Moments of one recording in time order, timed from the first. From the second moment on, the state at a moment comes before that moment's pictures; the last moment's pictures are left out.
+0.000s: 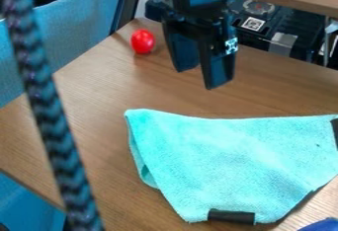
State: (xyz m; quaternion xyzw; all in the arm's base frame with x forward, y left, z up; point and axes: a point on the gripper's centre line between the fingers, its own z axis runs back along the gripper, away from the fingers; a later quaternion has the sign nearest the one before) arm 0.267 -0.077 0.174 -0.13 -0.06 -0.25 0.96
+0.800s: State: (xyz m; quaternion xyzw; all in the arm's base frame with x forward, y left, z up) arm 0.238 -0.177 0.140 -0.03 -0.12 -0.36 0.92
